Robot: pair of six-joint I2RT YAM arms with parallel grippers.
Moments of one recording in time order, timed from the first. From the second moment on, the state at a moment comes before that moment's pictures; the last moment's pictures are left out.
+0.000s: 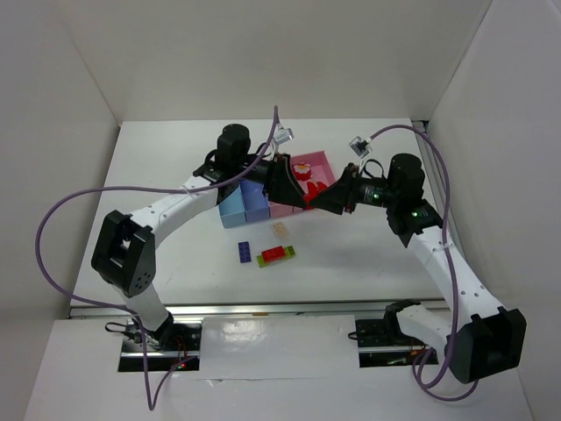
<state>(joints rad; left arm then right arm) -0.53 1.70 1.34 0.19 1.26 -0.58 0.23 1.05 0.90 -0.03 -0.99 0.52</state>
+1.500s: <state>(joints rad) -0.39 1.96 1.70 -0.38 0.58 -0.55 0.30 1.75 1.37 -0.24 -0.15 0.41</state>
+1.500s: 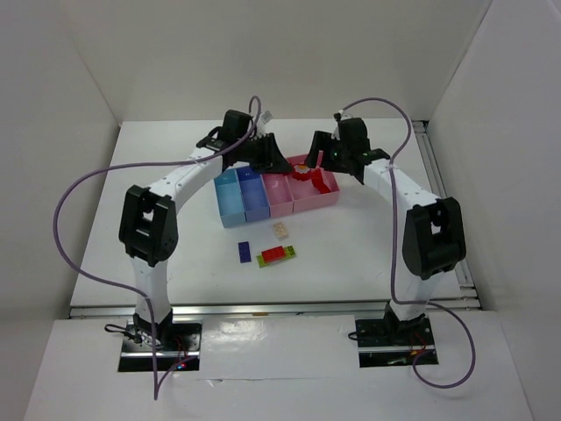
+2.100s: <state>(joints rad) -0.48 2.22 1.99 -0.49 0.52 -0.55 0.26 1.27 1.19 -0.31 0.12 0.46</state>
